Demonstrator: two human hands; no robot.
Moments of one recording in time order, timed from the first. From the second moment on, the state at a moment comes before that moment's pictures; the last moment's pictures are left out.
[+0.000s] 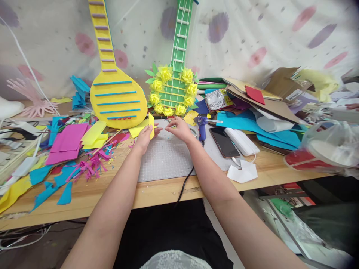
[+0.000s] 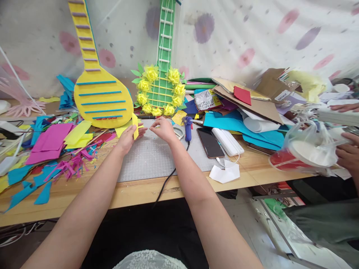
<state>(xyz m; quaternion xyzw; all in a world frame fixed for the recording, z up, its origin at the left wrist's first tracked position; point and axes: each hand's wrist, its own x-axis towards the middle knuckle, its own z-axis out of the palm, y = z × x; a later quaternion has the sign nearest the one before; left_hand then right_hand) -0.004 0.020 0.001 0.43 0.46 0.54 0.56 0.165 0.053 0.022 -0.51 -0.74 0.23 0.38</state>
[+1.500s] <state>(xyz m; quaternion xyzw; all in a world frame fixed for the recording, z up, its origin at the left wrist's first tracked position) 0.005 0.019 -0.007 0.44 0.41 0.50 0.62 0.155 0.057 0.014 -0.42 -0.73 0.32 0.42</state>
